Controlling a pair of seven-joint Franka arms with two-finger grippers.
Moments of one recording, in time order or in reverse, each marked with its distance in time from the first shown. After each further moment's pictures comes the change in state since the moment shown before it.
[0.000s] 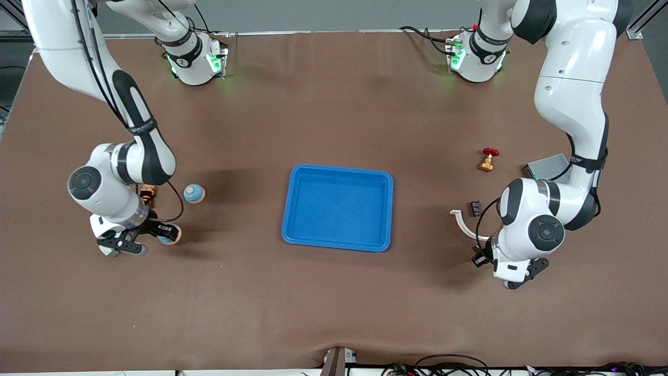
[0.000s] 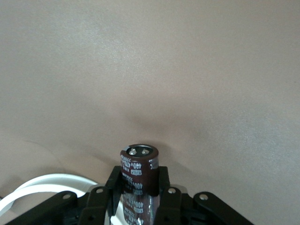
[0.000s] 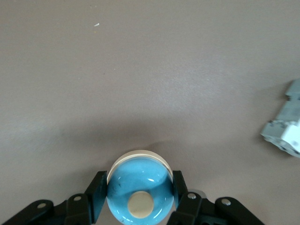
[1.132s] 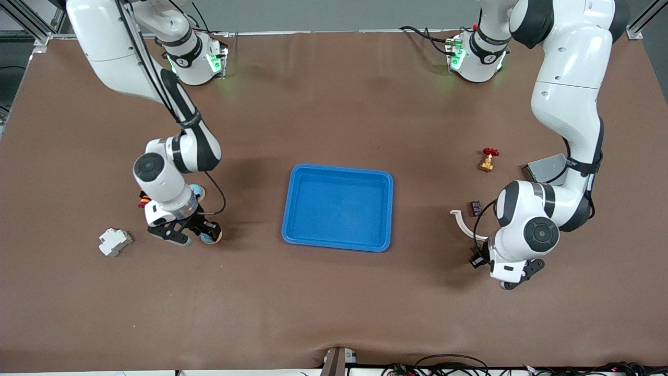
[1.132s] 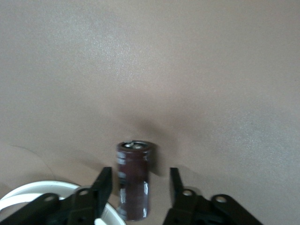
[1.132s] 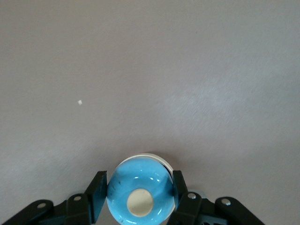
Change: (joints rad) left arm -0.001 0.018 0.000 0.004 0.005 0.016 0.004; right arm 0.204 -0.003 -0.002 -0.153 -0.001 0.304 0.309
